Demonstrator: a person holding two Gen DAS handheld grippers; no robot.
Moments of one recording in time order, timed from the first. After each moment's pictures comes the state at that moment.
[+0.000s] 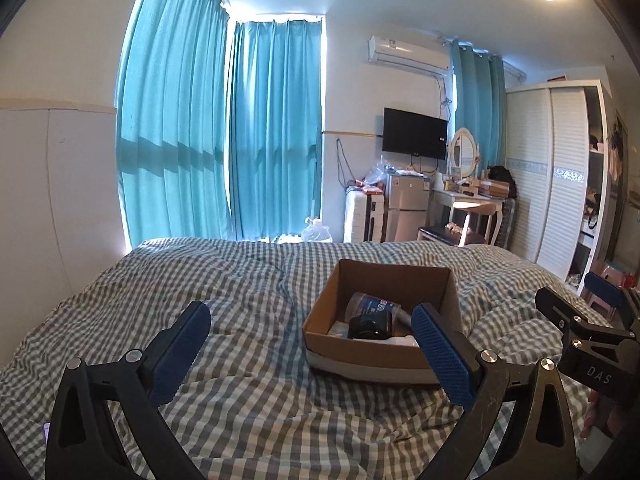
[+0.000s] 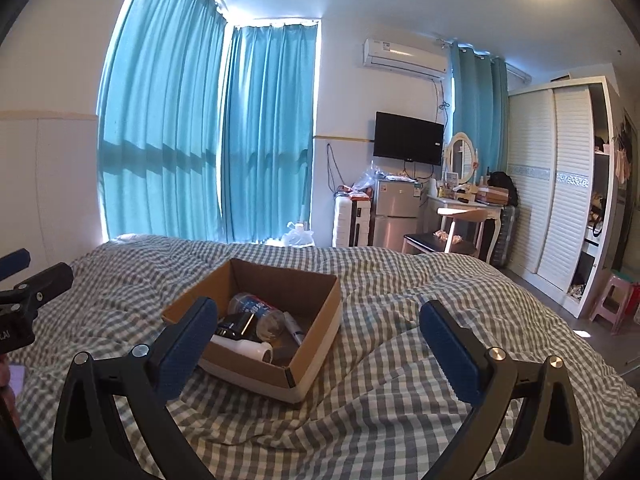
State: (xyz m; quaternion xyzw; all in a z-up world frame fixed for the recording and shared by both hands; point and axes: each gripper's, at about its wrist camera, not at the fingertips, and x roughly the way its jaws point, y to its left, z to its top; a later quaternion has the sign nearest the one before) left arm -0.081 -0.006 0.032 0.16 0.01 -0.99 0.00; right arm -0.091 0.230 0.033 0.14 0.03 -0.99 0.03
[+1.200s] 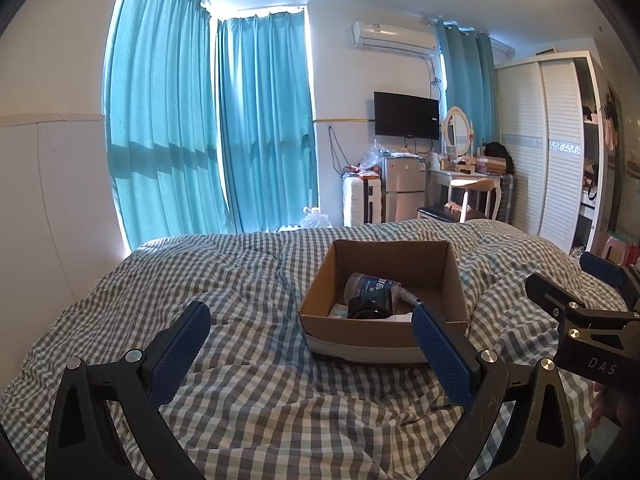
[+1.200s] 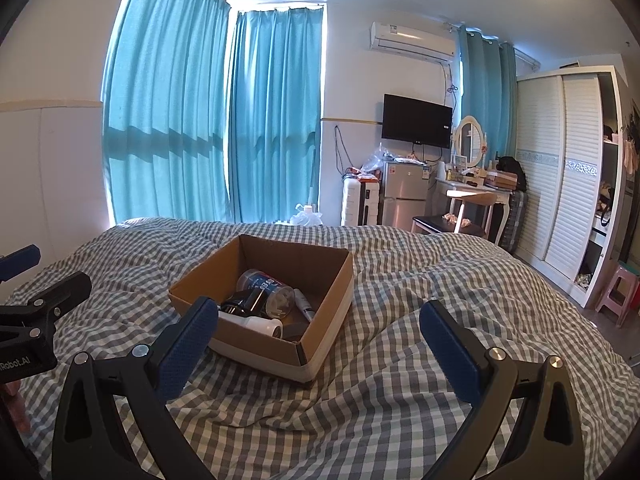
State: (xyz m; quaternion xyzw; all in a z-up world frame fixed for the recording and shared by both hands) left arm -0.081 0.007 0.017 0.18 -0.03 -0.98 0.00; right arm -0.093 0.225 0.020 0.17 0.03 -0.98 0.05
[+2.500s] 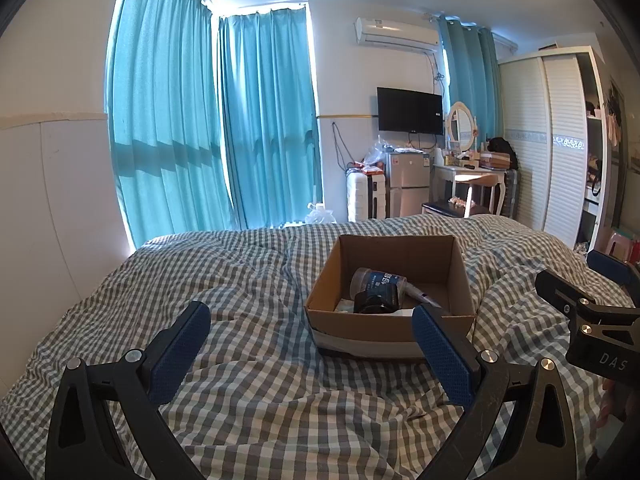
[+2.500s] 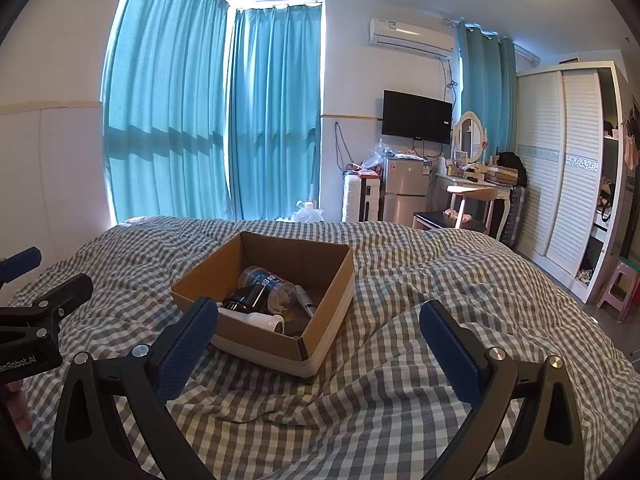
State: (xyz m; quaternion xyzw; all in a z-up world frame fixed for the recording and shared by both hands) left arm -0.081 0.004 0.013 0.19 -0.04 -0.98 0.01; right arm -0.088 0.224 0.020 0.18 0.02 -0.98 0.05
